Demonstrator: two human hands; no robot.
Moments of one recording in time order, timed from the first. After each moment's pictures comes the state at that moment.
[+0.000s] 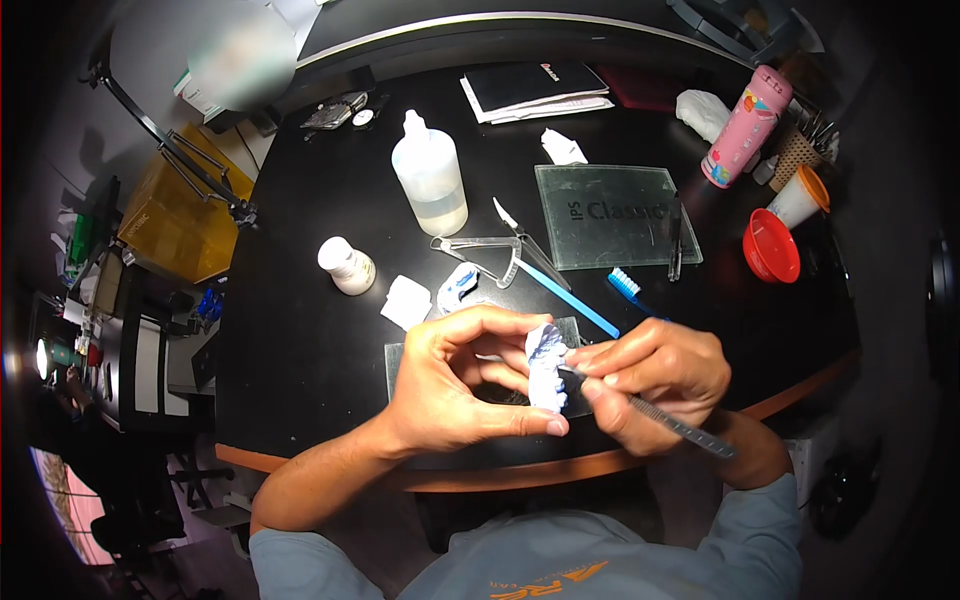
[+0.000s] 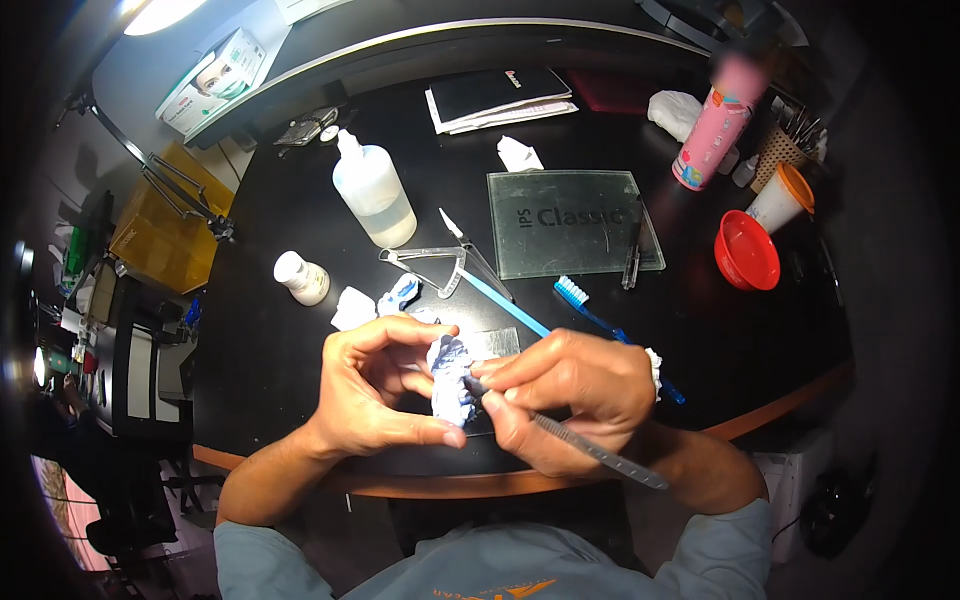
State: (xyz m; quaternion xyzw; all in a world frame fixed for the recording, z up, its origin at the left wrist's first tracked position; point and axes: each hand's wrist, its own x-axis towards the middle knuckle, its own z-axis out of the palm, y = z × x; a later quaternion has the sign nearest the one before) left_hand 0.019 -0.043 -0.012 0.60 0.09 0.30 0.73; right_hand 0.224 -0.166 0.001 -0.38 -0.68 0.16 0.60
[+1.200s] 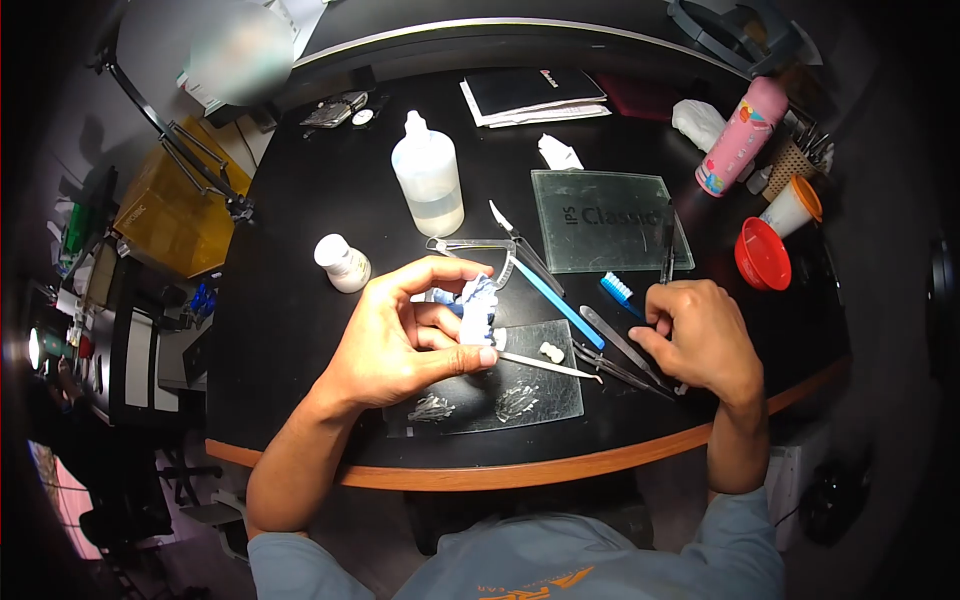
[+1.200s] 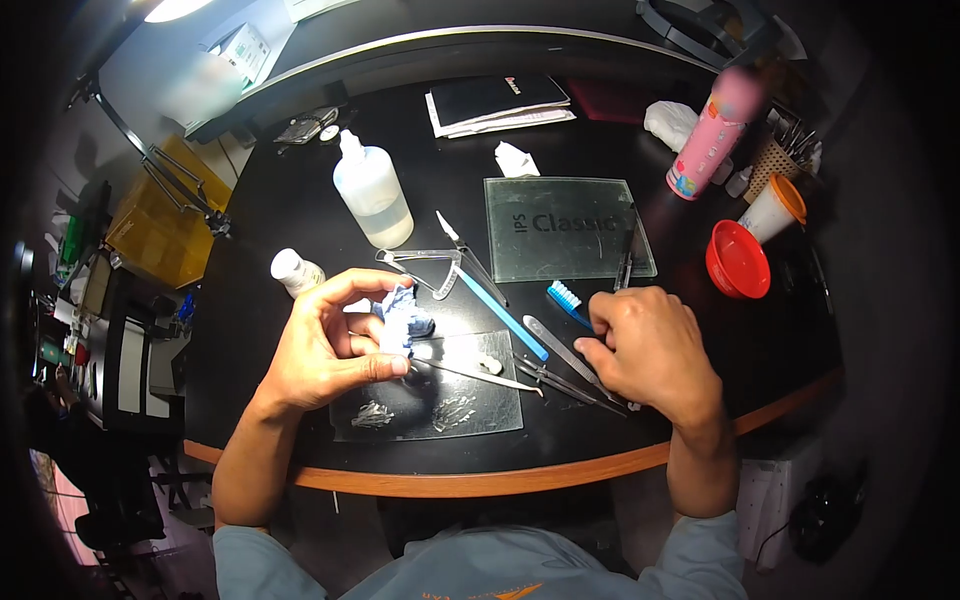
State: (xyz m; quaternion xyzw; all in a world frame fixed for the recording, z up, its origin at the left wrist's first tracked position) left_hand 0.000 0.001 0.006 0.65 0.20 0.22 0.70; right_hand 0.285 -0.172 0.028 -0.79 -0.59 0.11 0.11
